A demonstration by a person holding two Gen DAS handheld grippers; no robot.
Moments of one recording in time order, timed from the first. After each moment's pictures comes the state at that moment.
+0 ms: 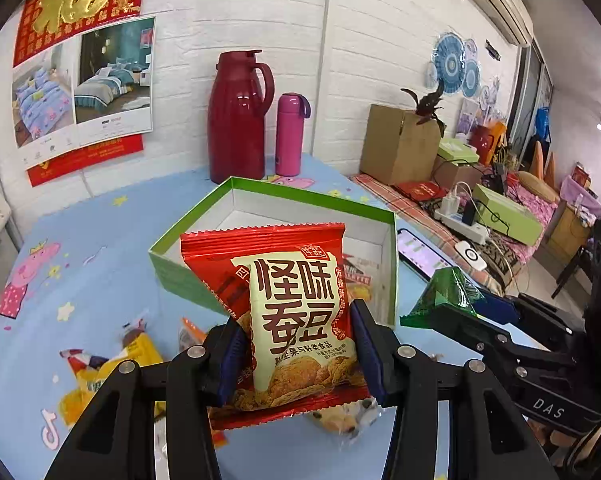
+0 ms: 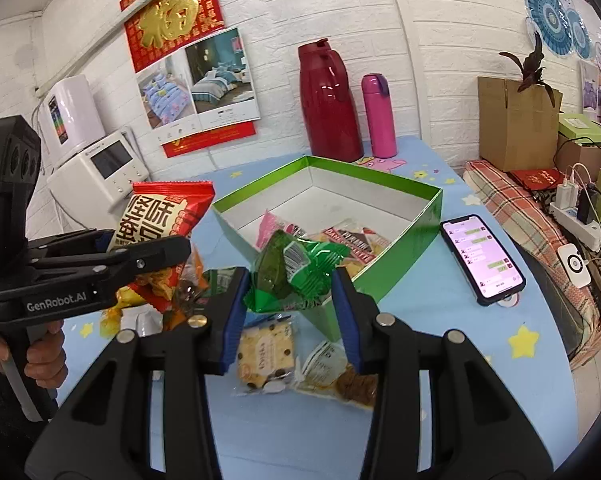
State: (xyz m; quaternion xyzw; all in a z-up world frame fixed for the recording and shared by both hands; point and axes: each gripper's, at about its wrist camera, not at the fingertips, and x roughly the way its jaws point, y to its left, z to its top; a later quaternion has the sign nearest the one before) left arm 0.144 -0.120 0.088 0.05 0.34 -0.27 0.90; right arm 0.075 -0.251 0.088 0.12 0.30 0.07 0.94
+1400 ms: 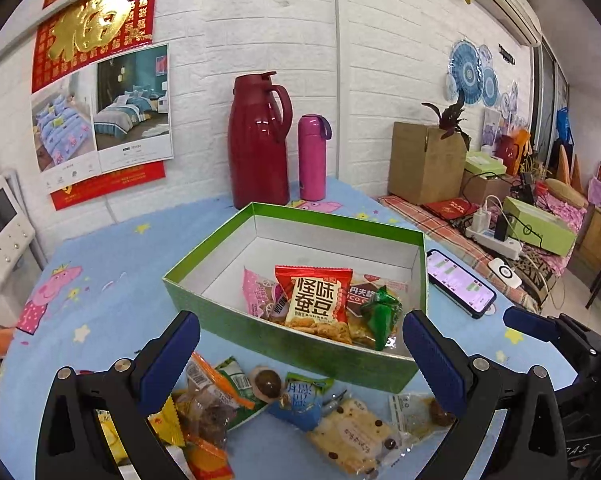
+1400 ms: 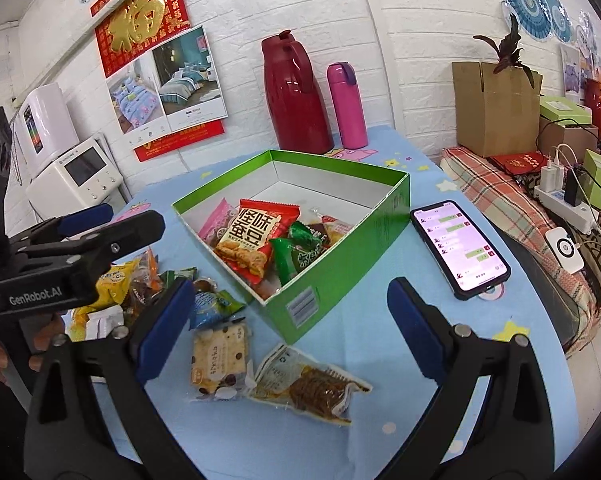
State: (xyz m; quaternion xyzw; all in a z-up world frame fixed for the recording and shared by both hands) left arm 0.138 -0.130 0.075 0.07 0.28 -0.22 0.93; right arm 0.071 -0.272 0.063 0.13 0.31 0.05 0.94
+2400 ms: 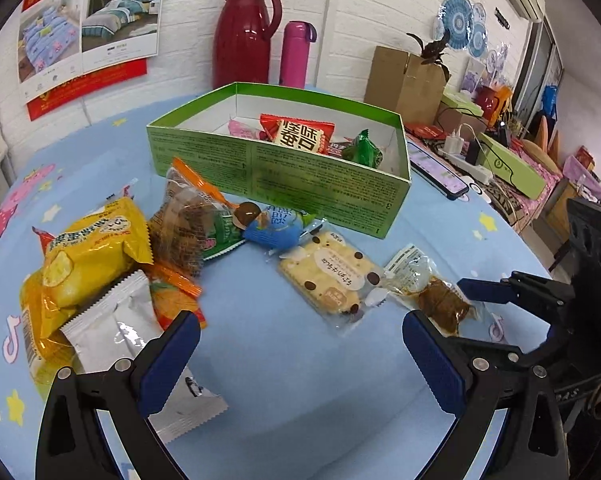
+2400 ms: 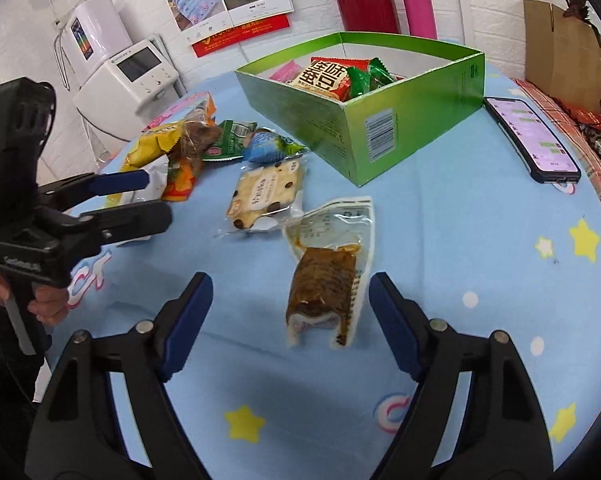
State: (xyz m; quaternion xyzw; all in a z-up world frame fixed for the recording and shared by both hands) left arm 0.091 -0.091 -0.001 0.06 0.41 -0.27 0.87; right arm 0.025 -0.245 -0.001 0.09 0.43 0.17 0.88
